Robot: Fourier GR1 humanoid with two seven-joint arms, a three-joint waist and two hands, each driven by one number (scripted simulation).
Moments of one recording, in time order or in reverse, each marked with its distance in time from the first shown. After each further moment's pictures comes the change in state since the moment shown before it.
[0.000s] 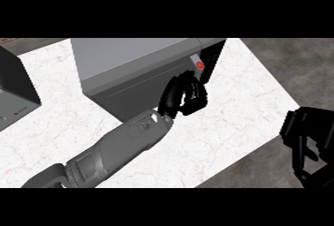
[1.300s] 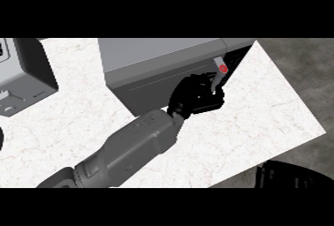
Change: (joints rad) left arm 0.013 -0.065 0.145 -0.050 0.391 -0.316 0.035; right arm 0.223 0.047 0.205 -0.220 0.011 -0.039 0.091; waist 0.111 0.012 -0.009
